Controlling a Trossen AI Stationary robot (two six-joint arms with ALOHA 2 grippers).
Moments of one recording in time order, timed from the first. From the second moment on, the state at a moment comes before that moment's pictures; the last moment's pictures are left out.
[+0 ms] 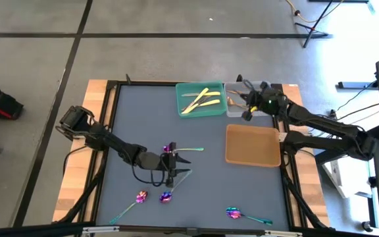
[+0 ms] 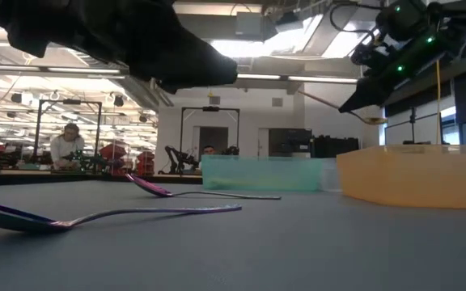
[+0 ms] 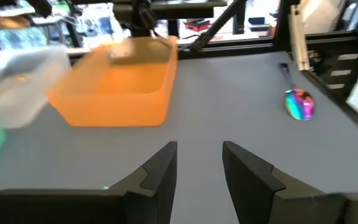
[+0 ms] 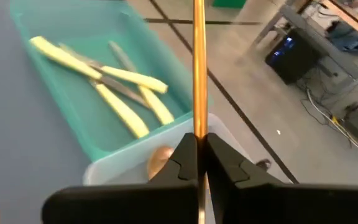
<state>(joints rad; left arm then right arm) -0.38 1.68 0.67 0.73 -0.40 -0.05 -0.58 0.85 0.53 -0.14 0.18 -0.37</state>
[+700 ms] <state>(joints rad) -0.29 1.68 0.67 0.73 -0.41 0.05 -0.91 1.21 0.53 0.15 -0.02 -0.42</state>
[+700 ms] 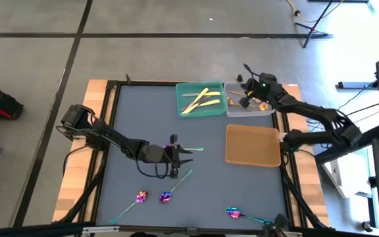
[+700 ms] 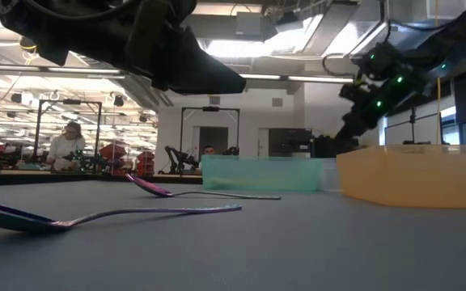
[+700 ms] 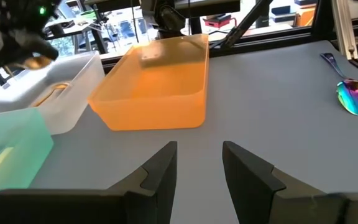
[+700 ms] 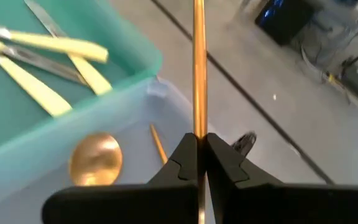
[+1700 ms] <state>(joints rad) -0.29 1.69 0.67 0.73 -0.40 0.03 -0.87 1.23 0.53 0.18 0.01 -0.31</state>
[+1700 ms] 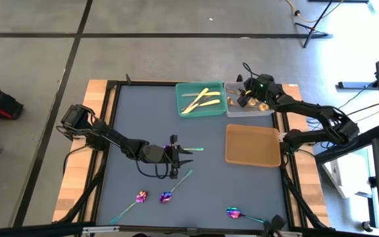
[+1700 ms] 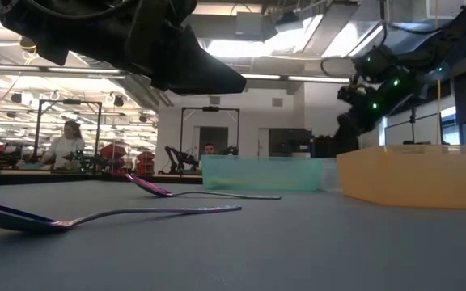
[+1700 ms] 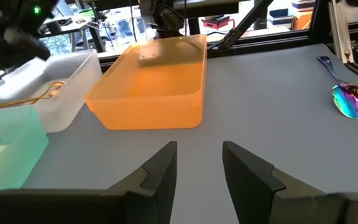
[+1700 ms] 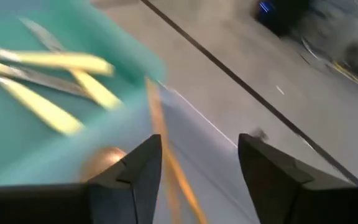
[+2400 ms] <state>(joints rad) -0.30 1.59 0.68 0.54 -0.46 -0.11 -0.14 1.30 0.54 0.41 -0.09 -0.24</state>
